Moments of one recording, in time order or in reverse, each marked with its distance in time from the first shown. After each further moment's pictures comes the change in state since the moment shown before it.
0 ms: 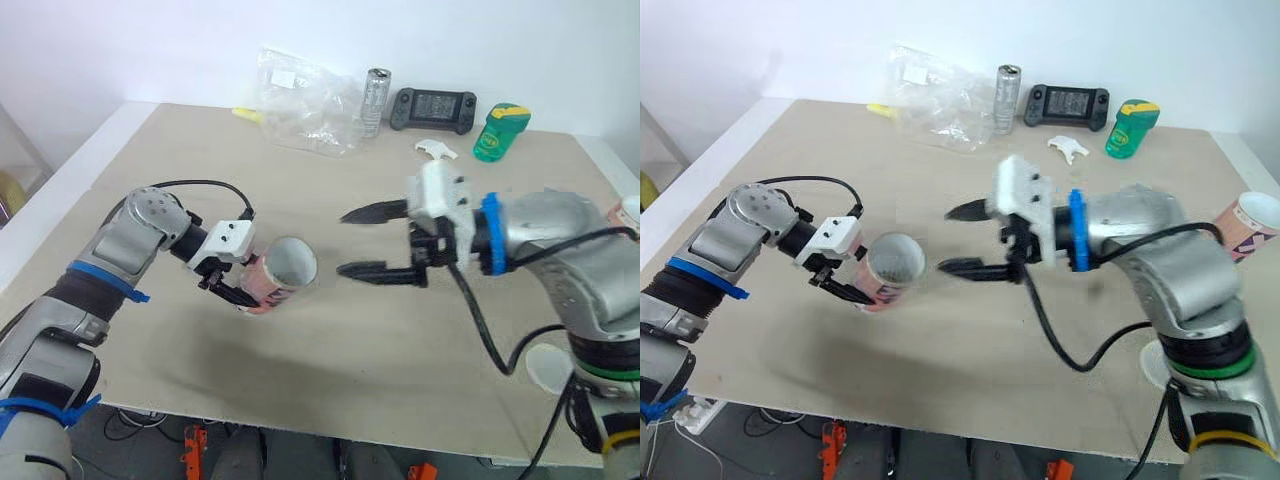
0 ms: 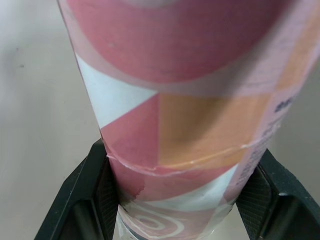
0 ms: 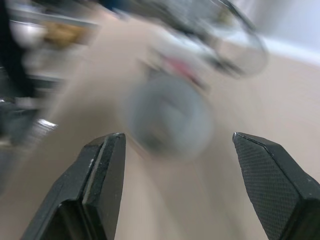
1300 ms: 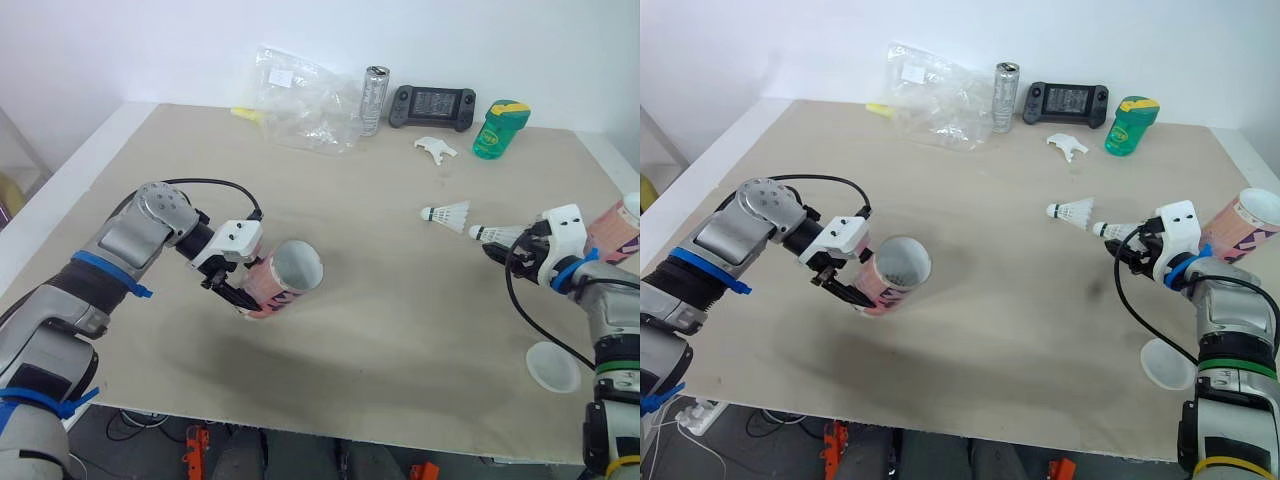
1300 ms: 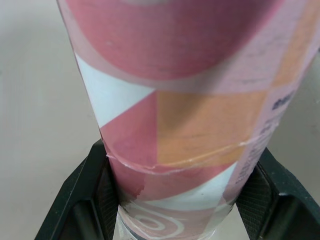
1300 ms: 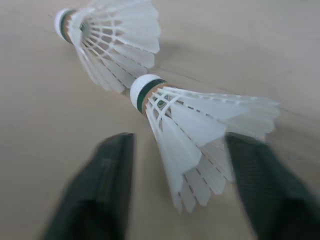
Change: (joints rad) left arm -0.037 0.020 -0.075 -0.017 -0.055 0.042 -0.008; right arm 0.061 0.048 -0.206 1.094 -0.322 -0.440 -0.285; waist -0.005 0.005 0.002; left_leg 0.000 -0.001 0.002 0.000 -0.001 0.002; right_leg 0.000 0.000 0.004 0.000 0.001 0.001
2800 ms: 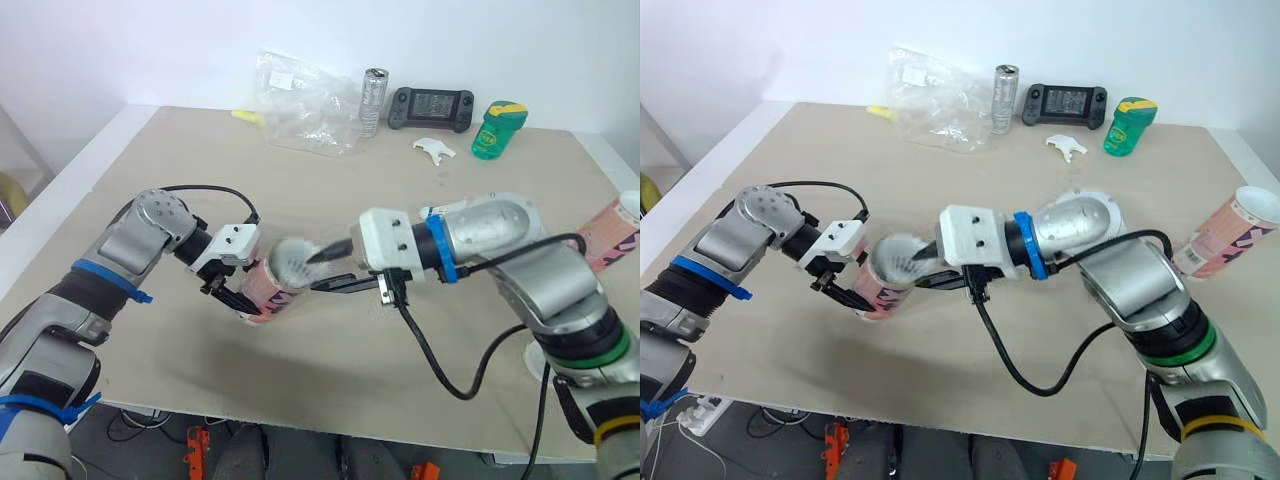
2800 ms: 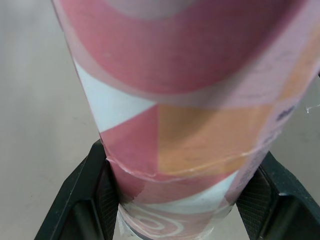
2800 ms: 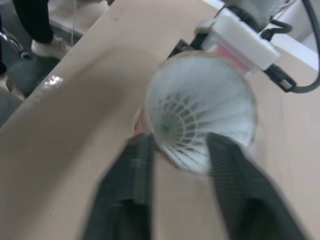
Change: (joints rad) left arm 0.039 -0.018 0.044 0.000 0.019 0.005 -0.015; right arm -0.244 0.048 0.539 -1.089 0.213 0.260 0.442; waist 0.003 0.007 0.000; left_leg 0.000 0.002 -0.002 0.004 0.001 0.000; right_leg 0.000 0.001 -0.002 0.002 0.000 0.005
